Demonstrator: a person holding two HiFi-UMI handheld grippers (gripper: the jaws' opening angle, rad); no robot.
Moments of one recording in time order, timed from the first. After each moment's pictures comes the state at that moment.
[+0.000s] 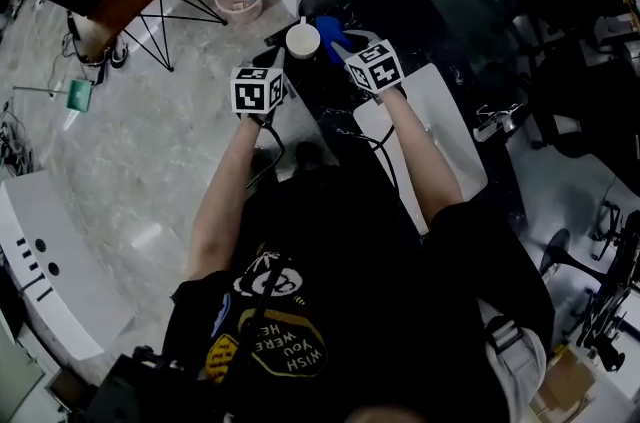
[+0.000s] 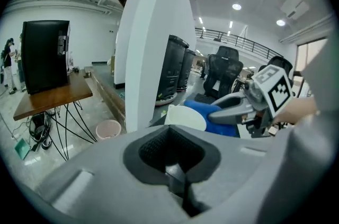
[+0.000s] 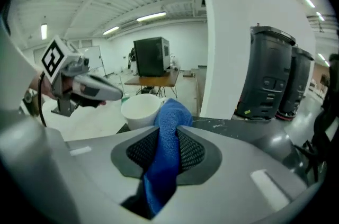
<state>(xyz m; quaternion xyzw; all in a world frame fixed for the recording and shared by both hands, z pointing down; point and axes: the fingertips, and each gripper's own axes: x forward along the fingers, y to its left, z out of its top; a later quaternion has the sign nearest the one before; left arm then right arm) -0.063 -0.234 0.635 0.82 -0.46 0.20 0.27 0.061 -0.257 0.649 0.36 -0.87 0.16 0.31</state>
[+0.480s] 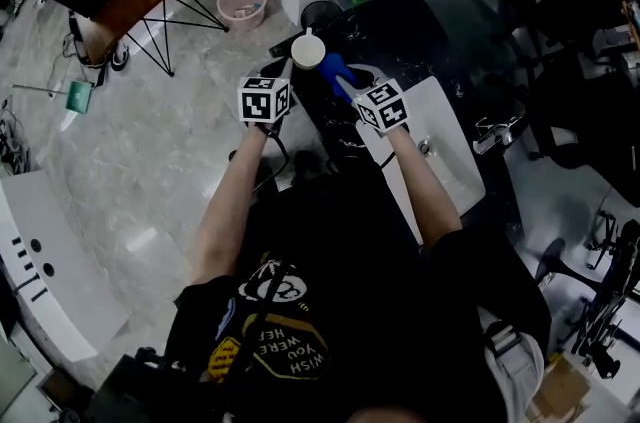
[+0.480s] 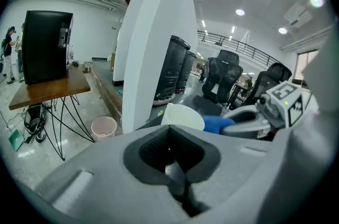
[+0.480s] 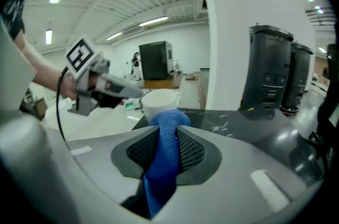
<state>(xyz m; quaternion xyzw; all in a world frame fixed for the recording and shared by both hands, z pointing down) -0.053 -0.231 0.641 0.82 -0.46 0.18 0.28 0.063 -0.202 0.660 0.34 -0.88 0.17 0.28</state>
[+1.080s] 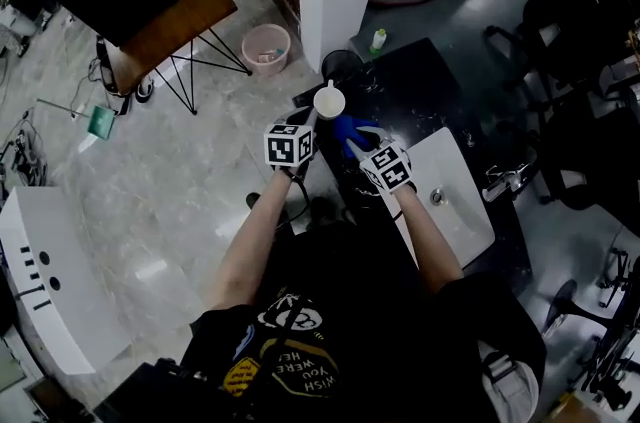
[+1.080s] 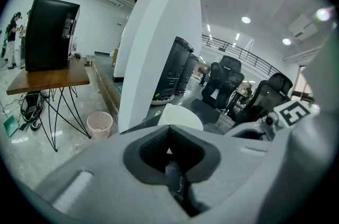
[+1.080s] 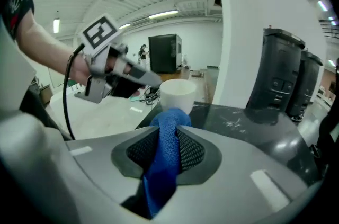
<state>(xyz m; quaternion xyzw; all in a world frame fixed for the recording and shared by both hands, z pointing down) -0.048 -0.232 0.644 0.82 -0.46 0.16 0.32 0.041 -0.173 0.676 0.31 -0.88 0.14 0.32</state>
